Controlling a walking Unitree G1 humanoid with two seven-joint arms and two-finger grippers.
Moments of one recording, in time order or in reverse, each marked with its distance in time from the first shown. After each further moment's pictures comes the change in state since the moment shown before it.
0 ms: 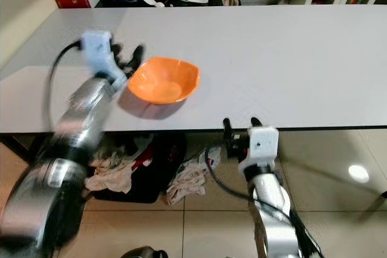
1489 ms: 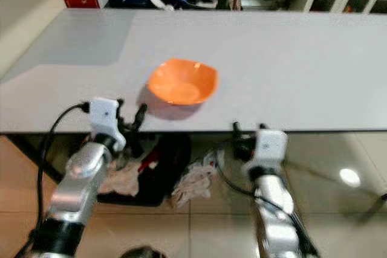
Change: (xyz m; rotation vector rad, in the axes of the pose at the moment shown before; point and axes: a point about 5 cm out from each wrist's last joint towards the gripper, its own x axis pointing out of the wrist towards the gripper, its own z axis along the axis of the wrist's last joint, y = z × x) left arm -0.074 -0.023 -0.061 0.068 0.145 -0.010; right arm -0.001 0.001 -0.019 0.079 0.046 -0.024
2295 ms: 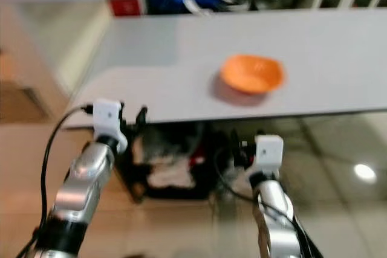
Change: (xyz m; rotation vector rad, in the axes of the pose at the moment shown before) left arm 0.005 -0.006 -0.001 0.007 0.012 0.011; right arm -0.007 -0.009 -0.012 -0.035 0.054 0.000
